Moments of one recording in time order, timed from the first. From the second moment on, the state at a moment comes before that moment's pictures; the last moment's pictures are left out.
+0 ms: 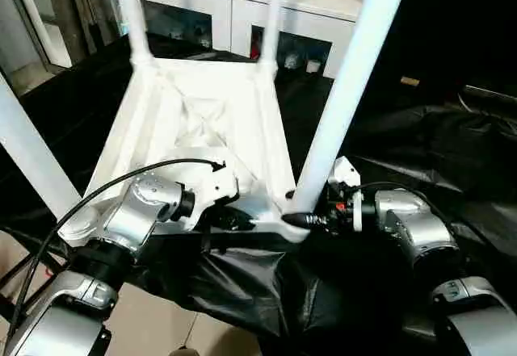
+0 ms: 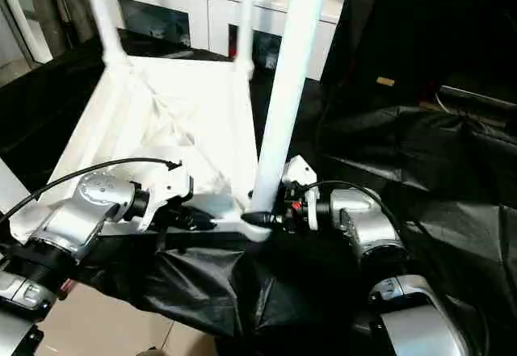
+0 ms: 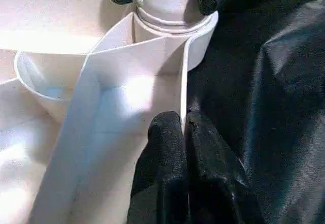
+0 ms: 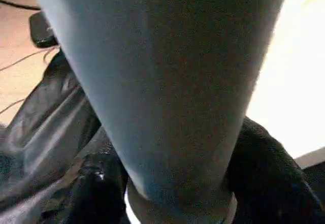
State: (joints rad) left arm -0.57 0.42 -0.31 0.52 0.02 0.13 -1.28; right arm -0.59 -0.31 0.16 0.79 0.14 -0.01 1.32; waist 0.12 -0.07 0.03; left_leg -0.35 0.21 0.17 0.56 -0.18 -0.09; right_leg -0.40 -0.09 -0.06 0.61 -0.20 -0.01
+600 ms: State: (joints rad) left arm -0.64 0.27 -0.28 0.65 0.07 0.20 -0.98; right arm -0.59 -0.18 0.04 0.84 0.11 -0.01 0.80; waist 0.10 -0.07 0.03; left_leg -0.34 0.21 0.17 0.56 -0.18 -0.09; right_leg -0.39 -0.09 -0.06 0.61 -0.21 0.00
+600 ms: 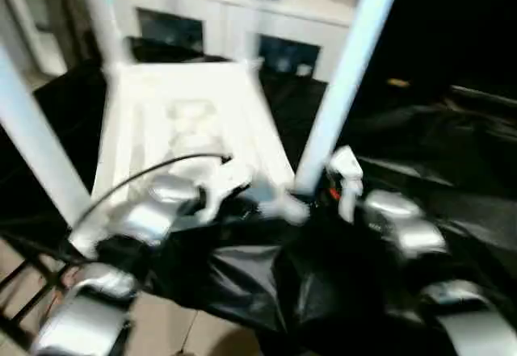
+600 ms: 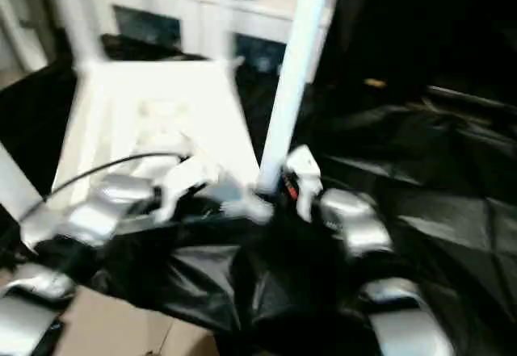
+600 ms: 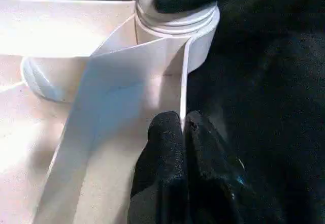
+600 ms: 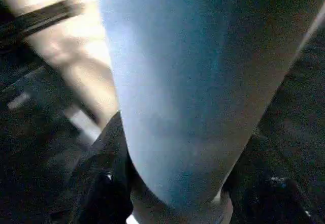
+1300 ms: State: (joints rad) left arm -0.62 0.24 -0.24 0.61 0.06 0.22 -0.98; right arm -0.62 -0.20 0.02 0.86 0.10 -0.03 0.87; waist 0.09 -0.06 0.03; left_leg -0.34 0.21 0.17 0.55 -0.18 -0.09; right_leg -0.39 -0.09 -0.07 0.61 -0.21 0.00
